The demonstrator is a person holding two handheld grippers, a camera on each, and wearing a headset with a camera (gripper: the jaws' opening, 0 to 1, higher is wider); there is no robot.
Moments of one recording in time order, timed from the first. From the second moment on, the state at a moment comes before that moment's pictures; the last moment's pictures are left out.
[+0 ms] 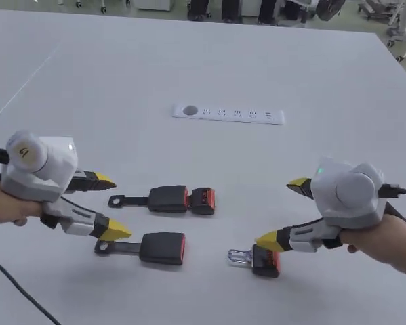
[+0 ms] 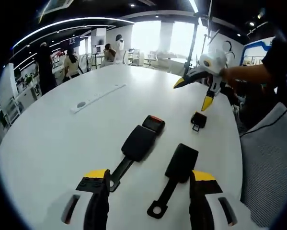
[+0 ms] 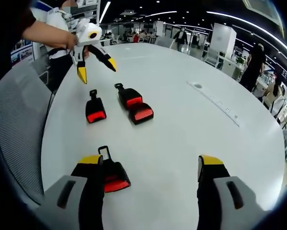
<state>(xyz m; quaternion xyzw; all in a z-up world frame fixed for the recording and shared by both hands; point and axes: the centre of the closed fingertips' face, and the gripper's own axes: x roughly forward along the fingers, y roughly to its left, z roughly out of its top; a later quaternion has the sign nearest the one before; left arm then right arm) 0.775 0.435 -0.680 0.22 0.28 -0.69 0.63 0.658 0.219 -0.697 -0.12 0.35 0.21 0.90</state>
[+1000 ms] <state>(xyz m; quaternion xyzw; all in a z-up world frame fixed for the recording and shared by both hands) 0.736 0.488 -0.674 0.15 0.21 -0.63 0.73 0.568 0.228 -0.695 -0.08 0.28 0.16 0.94</state>
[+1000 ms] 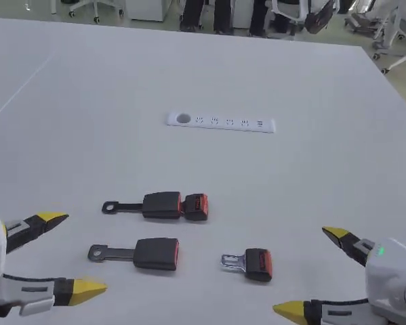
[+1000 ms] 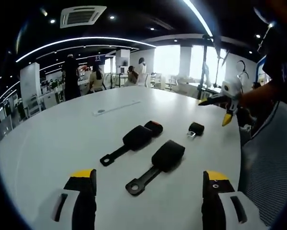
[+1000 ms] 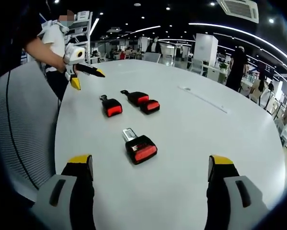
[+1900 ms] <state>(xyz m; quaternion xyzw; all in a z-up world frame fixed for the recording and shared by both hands) 0.718 0.495 -0.671 0.11 0.19 -0.62 0.75 0.545 0.235 -0.692 -0.05 0.23 0.13 0.96</state>
